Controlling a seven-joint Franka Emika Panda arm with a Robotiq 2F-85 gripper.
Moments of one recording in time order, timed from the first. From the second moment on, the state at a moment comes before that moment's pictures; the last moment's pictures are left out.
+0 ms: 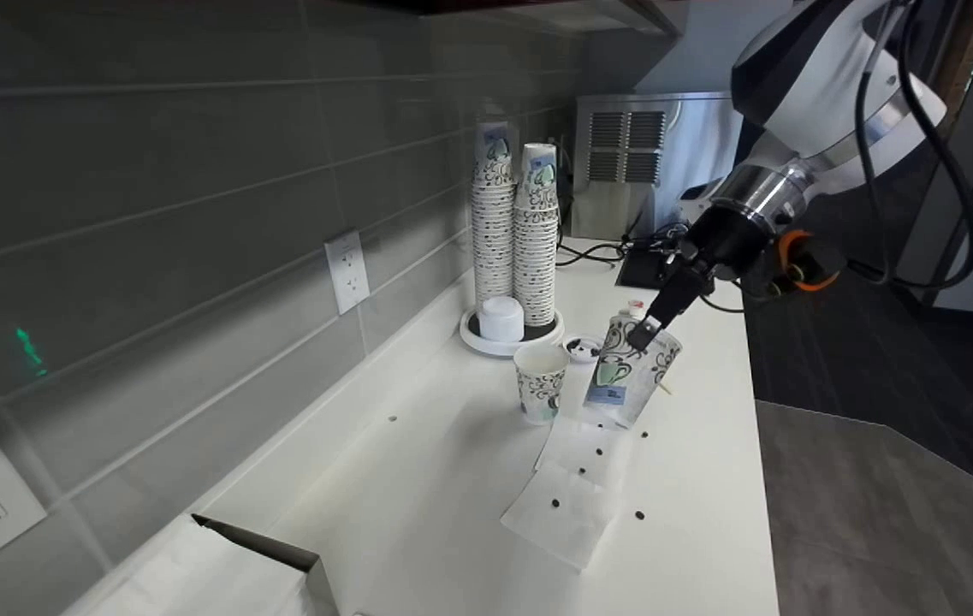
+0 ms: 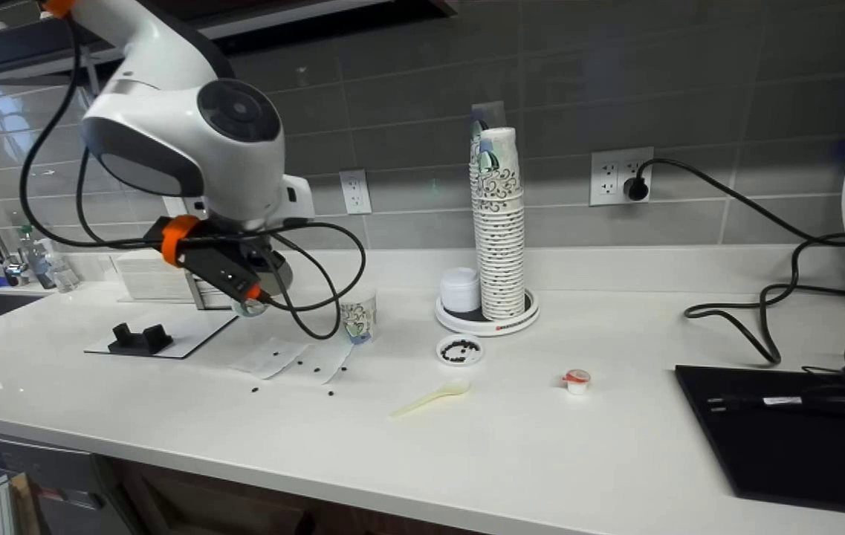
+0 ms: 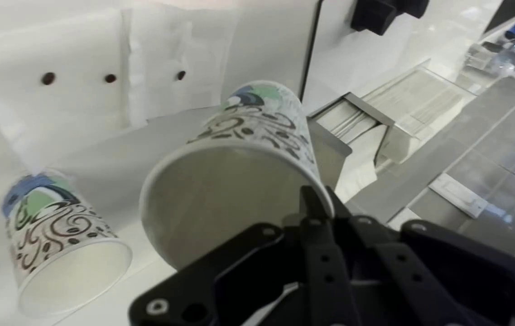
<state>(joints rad) -0.03 -0.20 -0.05 -2.60 1.11 2.19 -1.20</state>
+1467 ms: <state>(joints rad) -0.16 -0.17 0.10 -2.66 0.23 2.90 -0.44</state>
